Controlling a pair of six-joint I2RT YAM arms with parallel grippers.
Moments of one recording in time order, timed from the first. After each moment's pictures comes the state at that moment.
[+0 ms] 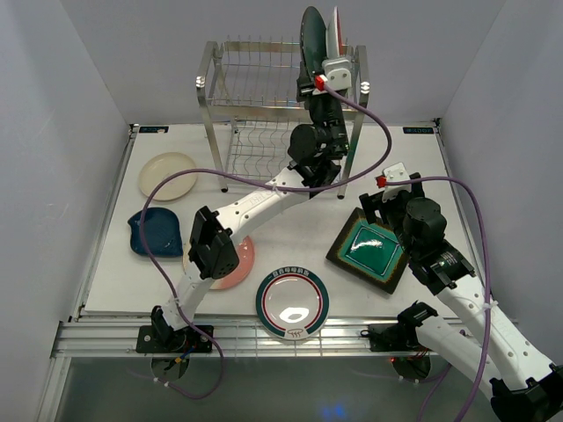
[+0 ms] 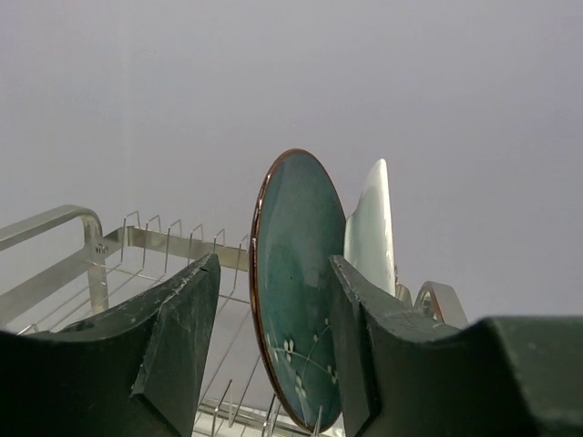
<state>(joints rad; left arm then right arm) -0.96 2.24 2.30 0.93 -0.93 0.73 0.52 0.71 0.71 -0.16 0.30 -0.31</state>
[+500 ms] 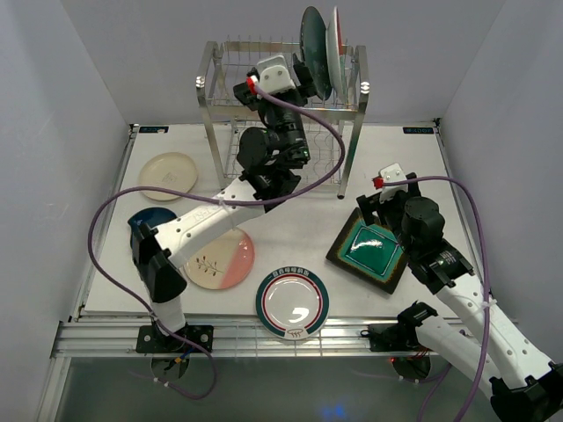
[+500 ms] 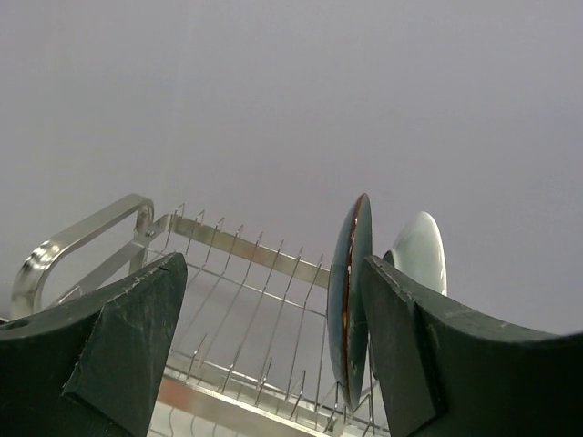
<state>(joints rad) -0.97 1.82 1.90 0.86 -1.00 0.51 0.52 0.71 0.71 -0.16 0.26 -0.31</state>
